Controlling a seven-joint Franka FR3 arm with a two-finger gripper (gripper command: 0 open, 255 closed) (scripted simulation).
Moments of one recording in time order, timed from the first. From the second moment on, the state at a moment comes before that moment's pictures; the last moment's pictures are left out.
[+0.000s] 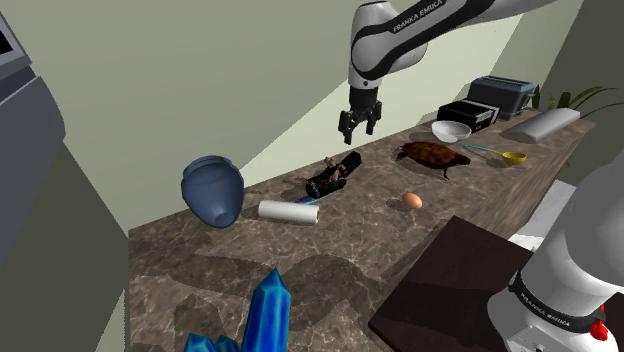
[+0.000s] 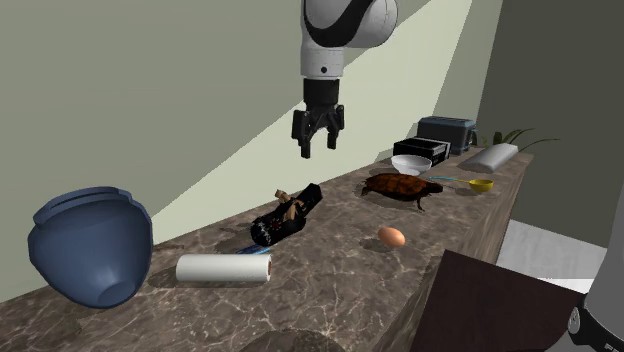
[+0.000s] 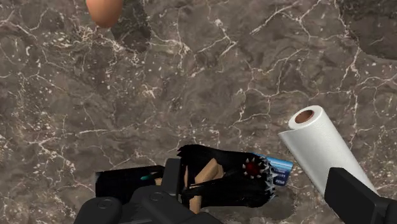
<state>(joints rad) -0.01 -0.07 -0.07 -2.16 -0.03 2.14 0.05</state>
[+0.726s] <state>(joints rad) -0.04 0.34 -0.08 -1.85 -0.01 2.24 0.00</state>
